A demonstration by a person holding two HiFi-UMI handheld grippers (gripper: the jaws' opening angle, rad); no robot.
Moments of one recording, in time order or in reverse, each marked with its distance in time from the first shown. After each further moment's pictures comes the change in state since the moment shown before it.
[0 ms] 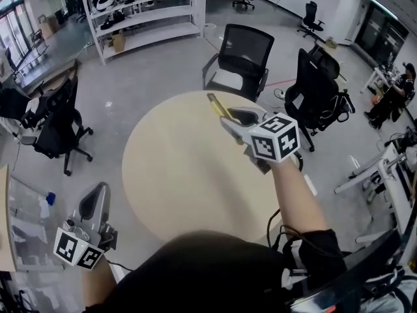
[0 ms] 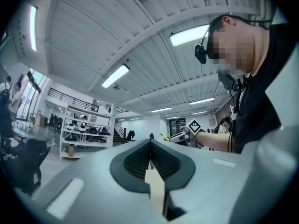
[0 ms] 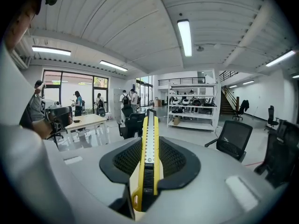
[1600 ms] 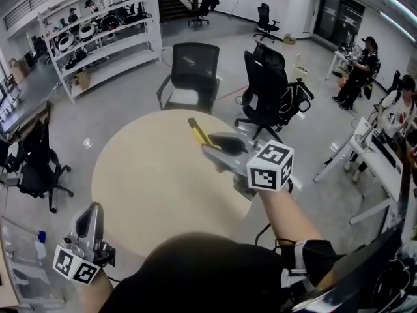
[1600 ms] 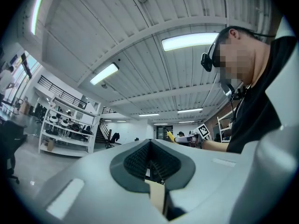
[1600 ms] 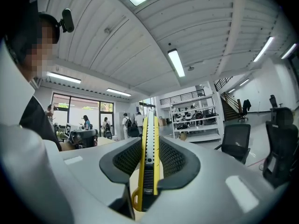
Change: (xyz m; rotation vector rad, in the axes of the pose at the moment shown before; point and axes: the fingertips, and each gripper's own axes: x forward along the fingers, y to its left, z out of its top) left arm 0.035 -0.159 0.009 -0.072 -0.061 -0.159; right arm -0.220 0.007 -0.018 0.117 -0.297 0.090
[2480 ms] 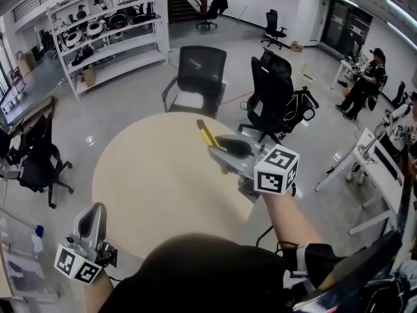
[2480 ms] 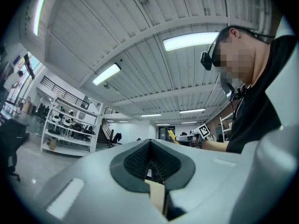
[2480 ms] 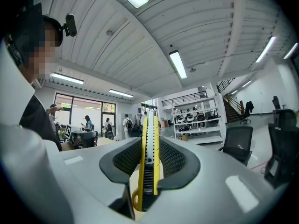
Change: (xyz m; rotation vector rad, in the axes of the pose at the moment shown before) left arm 0.003 0.000 -0.007 -0.012 -0.008 0.027; right arm -0.002 -0.011 0.006 -0.019 -0.017 0.026
